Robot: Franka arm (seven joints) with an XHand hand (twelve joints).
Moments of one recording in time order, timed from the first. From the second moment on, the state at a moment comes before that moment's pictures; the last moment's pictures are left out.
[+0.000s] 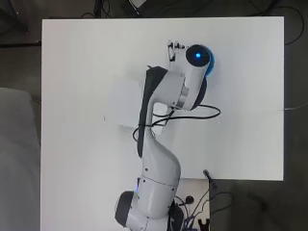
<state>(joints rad) -0.14 -0.03 -0.15 -1.65 0.09 1.43 -1.08</state>
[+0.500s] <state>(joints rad) -0.09 -0.45 0.06 -1.99 0.04 1.58 -1.00</state>
